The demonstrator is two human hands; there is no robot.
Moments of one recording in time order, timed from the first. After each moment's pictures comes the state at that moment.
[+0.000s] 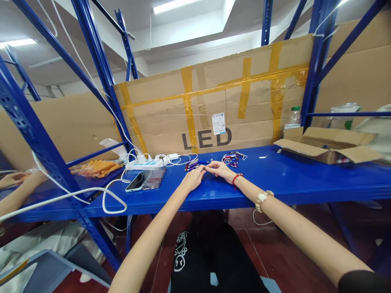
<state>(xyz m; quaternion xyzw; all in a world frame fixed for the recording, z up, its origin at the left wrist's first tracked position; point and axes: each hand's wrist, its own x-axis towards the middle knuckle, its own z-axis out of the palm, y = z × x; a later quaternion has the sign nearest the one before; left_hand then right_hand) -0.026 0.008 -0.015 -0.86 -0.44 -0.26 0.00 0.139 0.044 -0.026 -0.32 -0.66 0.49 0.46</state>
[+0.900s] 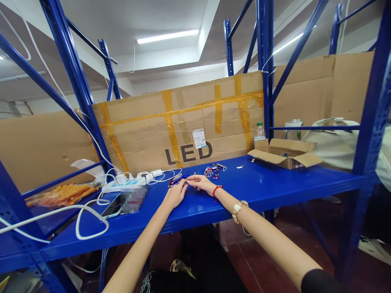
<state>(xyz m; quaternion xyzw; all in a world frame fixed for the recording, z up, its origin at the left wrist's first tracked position) -0.023 0.010 -0.012 -0.84 -0.49 -0.24 0.05 0.141 0.043 -0.020 -0.32 -0.64 0.52 0.46</state>
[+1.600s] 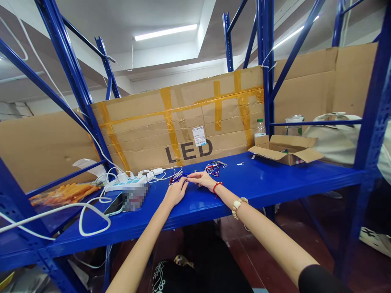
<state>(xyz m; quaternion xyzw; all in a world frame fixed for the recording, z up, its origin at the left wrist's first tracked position) -0.021 0.007 -0.010 -0.82 -0.52 -0.21 0.08 0.143 0.053 -0.025 -0.34 -0.65 0.49 0.47</state>
